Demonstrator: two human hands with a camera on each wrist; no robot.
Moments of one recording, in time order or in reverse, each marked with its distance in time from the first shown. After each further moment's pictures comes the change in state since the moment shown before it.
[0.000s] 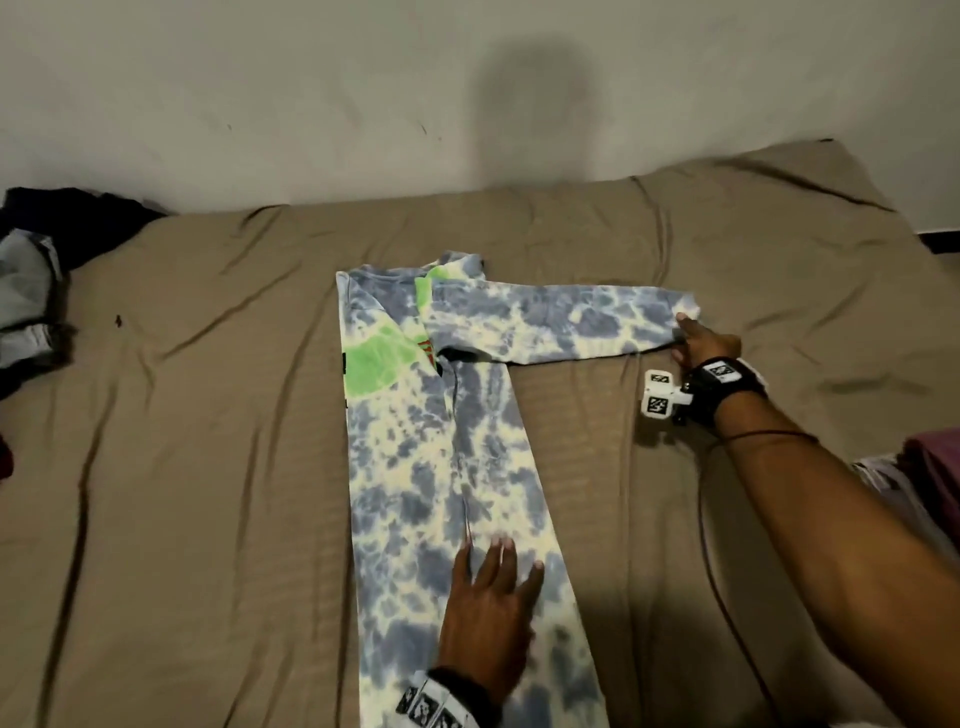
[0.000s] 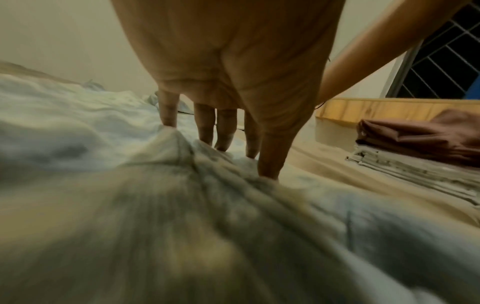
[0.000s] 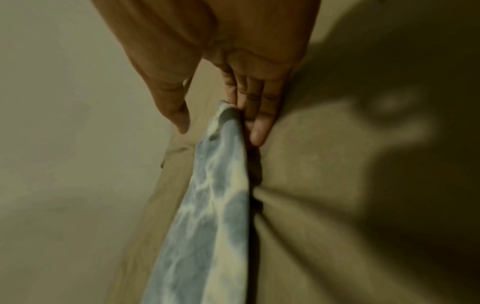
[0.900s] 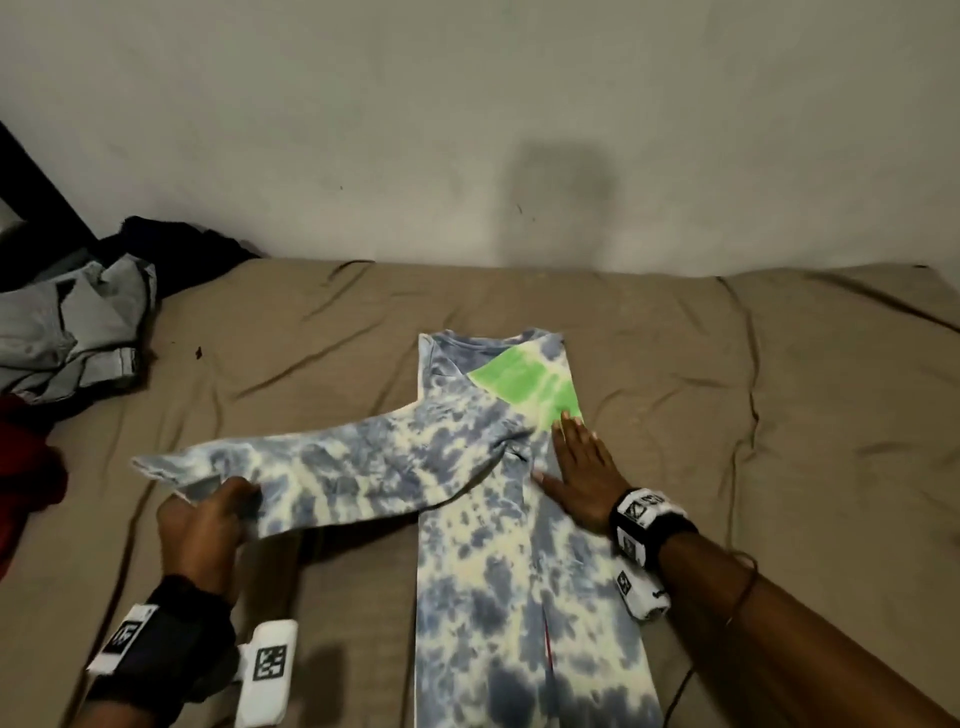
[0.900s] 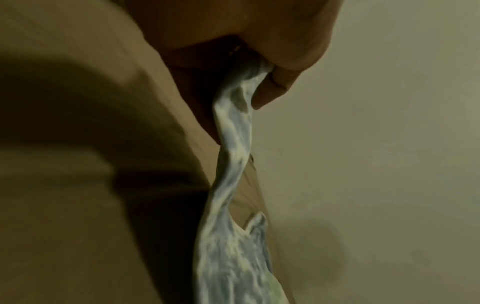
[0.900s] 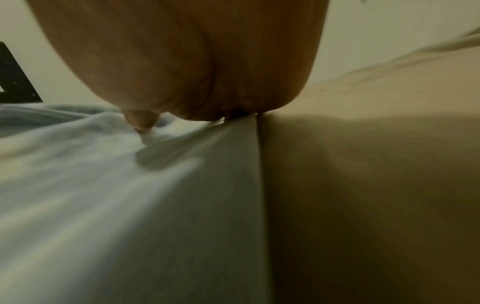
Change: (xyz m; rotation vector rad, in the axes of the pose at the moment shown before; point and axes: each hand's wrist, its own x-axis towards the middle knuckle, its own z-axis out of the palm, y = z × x) left_hand -0.043 -0.324 -0.157 -1.407 1.163 -0.834; right_hand -0.143 0.084 0.178 -1.427 -0.843 -0.887
